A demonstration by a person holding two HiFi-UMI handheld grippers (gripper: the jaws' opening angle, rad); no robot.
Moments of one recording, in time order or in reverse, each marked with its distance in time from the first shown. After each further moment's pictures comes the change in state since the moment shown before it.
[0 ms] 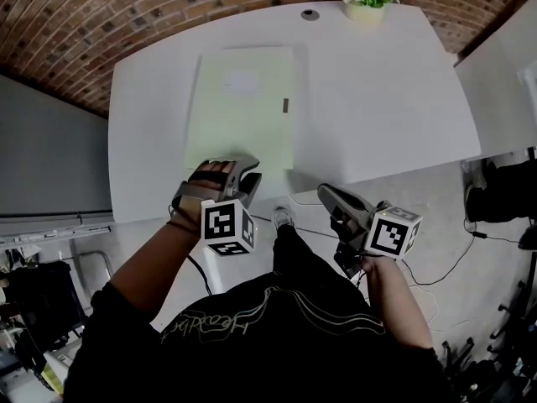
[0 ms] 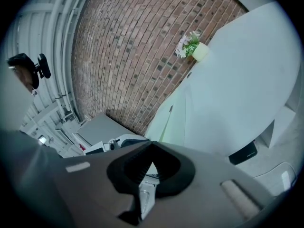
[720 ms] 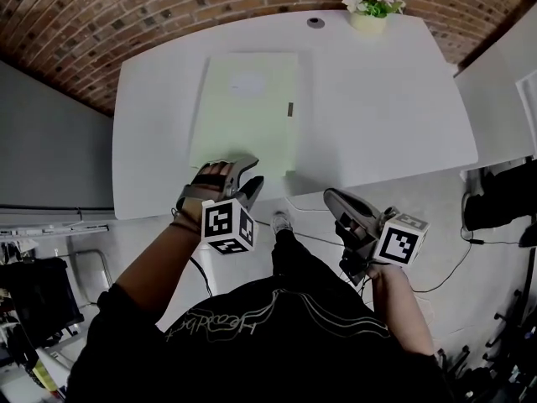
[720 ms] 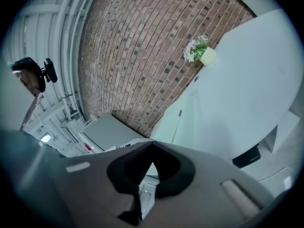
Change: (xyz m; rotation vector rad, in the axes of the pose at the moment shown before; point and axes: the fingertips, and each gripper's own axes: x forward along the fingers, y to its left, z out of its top) left arm -0.001 -0.005 -0.008 -0.099 -0.033 0.019; right arm -0.014 0.029 0.011 -0.036 -0.014 0.041
